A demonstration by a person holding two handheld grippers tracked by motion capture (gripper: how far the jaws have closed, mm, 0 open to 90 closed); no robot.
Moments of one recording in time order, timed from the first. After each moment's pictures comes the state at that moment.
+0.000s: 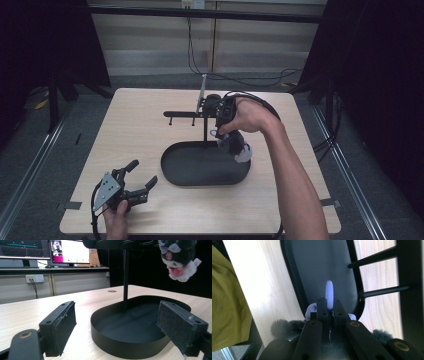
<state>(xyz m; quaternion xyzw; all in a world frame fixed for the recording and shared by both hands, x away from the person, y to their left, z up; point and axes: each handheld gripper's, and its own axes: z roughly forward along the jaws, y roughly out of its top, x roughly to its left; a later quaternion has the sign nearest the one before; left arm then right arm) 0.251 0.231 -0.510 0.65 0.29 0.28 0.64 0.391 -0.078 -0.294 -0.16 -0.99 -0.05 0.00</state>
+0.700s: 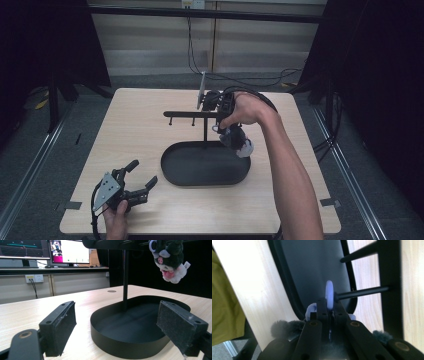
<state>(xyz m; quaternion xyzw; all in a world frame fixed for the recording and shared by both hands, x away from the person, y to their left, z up) 0.251 0.230 -0.511 0.65 0.29 0.28 0.65 0.416 -0.080 -0.305 -0.16 -0.99 -0.02 0.01</state>
